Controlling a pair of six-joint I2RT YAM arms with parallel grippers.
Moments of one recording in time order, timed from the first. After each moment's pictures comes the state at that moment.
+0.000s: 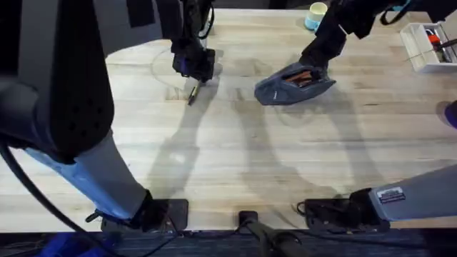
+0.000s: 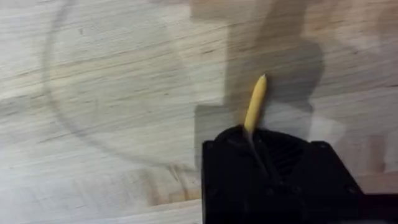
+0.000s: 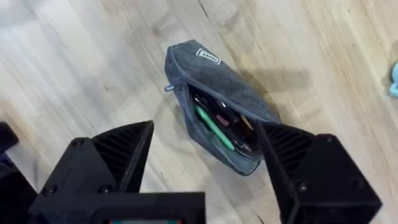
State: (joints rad) left arm -0.29 1.92 1.33 -0.71 -0.02 -0.15; right arm 0.13 1.70 1.77 -1.36 -0.35 -0.81
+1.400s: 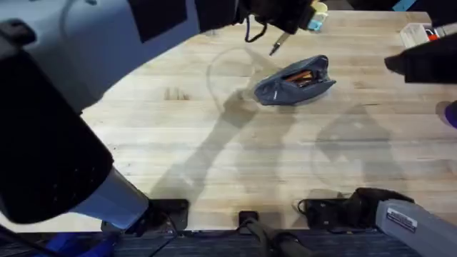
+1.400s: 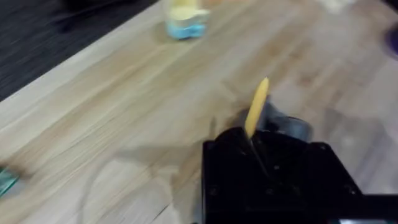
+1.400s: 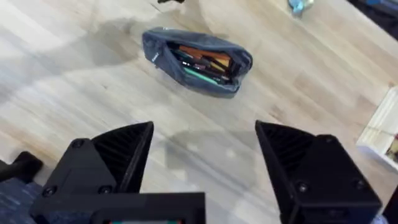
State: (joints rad) left arm -0.64 1.80 1.56 -0.37 0.24 -0.03; right arm -0.14 1.14 1.69 -1.50 -0.34 -0.67
